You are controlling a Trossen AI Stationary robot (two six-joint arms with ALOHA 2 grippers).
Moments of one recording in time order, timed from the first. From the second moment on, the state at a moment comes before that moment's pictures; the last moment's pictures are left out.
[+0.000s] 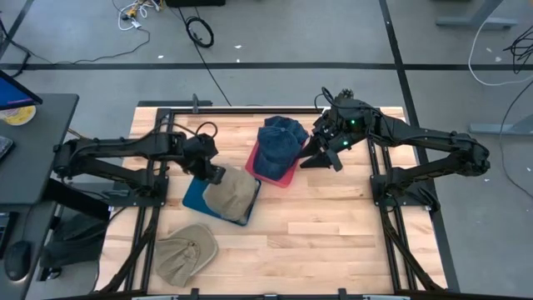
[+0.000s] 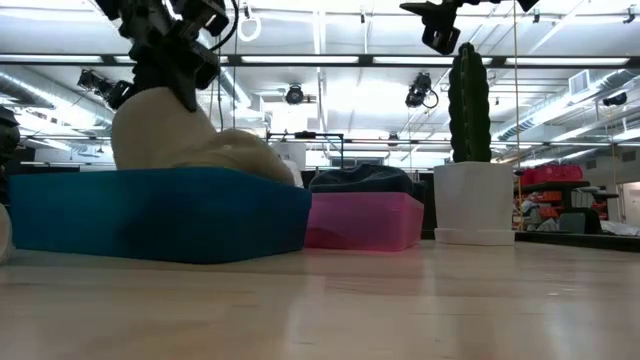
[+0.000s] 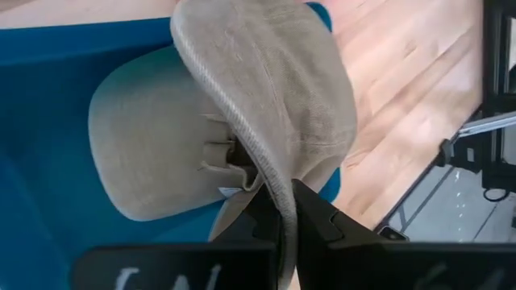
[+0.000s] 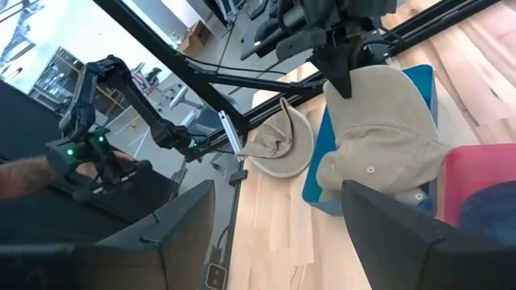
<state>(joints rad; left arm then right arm) 0.15 1.12 0.90 -0.77 0.25 -1.00 -0.26 1.15 1.08 -0.31 -0.64 0.48</state>
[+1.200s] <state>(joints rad) 0.15 1.02 0.81 -0.63 0.27 -1.28 -0.26 1.15 1.08 -0.28 -0.58 0.48</state>
